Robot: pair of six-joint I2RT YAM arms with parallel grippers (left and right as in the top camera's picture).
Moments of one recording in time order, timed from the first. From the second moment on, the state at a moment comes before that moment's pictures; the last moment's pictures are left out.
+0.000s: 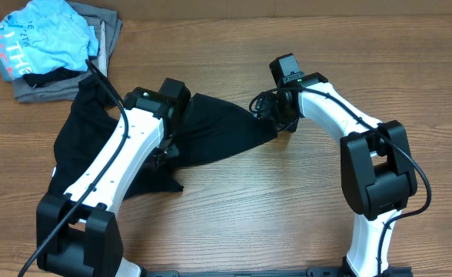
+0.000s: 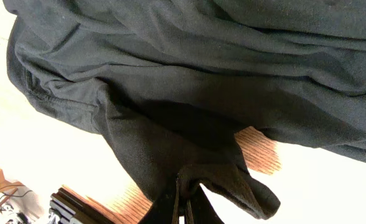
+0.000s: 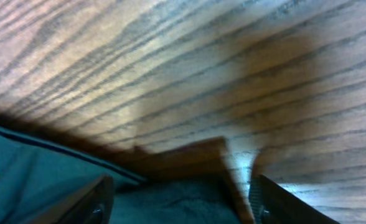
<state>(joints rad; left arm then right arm) -0.32 1.69 1.33 -1.33 -0.34 -0.72 0.33 2.10 1.50 -0.71 -0.17 0.67</state>
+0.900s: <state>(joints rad) -0.32 1.69 1.33 -1.32 -0.34 -0.72 0.33 2.10 1.50 -0.70 -0.17 0.67</state>
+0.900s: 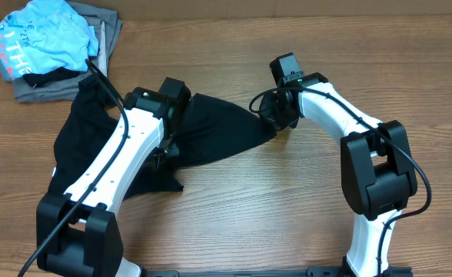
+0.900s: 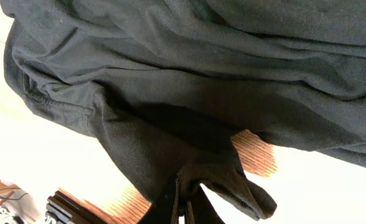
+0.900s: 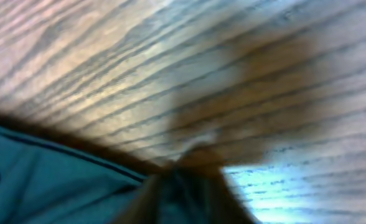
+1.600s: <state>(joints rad) -0.32 1.69 1.33 -1.32 -0.34 -0.72 0.33 2.11 1.50 -0.71 -0.15 0.67</state>
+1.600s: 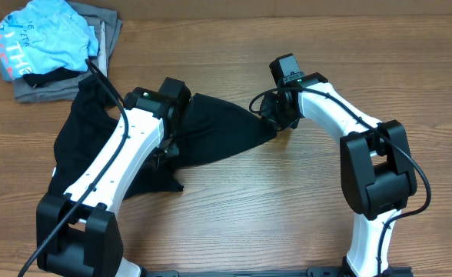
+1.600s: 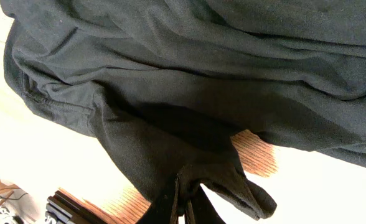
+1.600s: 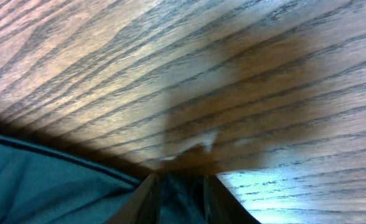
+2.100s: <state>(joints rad) -0.32 1.69 1.33 -1.32 -0.34 -0.72 0.33 2.12 1.50 -0.71 -0.15 0.67</state>
